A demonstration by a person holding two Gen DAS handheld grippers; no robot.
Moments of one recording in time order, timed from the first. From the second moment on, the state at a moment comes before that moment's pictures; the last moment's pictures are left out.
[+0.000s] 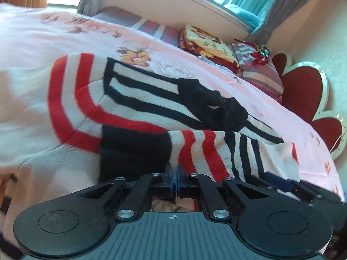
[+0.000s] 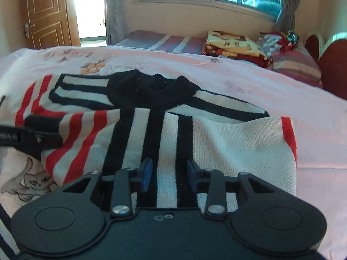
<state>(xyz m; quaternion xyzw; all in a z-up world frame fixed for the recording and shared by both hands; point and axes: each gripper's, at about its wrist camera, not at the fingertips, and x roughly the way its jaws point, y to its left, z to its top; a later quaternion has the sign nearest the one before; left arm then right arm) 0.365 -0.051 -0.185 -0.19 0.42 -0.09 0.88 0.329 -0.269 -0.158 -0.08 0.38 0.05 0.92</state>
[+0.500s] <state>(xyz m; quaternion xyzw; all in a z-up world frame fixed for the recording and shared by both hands) 0.277 0.062 -0.139 -0.23 0.37 0.06 0.90 0.296 -0.221 -0.125 0.03 0.37 0.14 0.92</state>
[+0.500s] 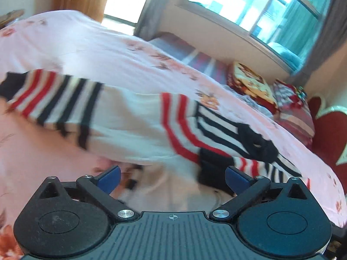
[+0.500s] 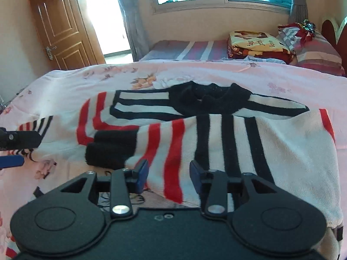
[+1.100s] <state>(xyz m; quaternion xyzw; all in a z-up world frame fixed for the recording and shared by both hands) 0.291 0.271 -0.224 -0.41 0.32 0.14 0.84 0.283 -0.140 -0.120 0.03 0.38 0.12 0.91</state>
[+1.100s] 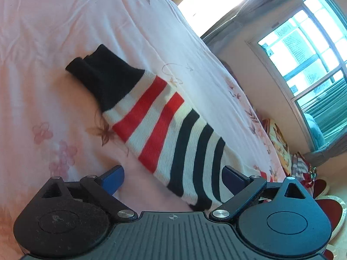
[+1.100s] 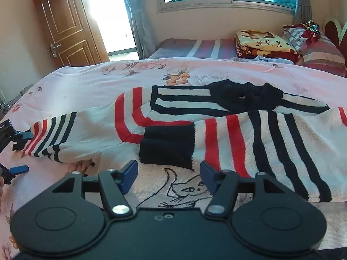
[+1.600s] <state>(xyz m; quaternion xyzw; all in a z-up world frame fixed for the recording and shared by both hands) 0.331 0.293 -0.223 -0.43 0.25 0.11 0.86 0.314 -0.117 -0.130 0.03 0.37 0.04 0.93</state>
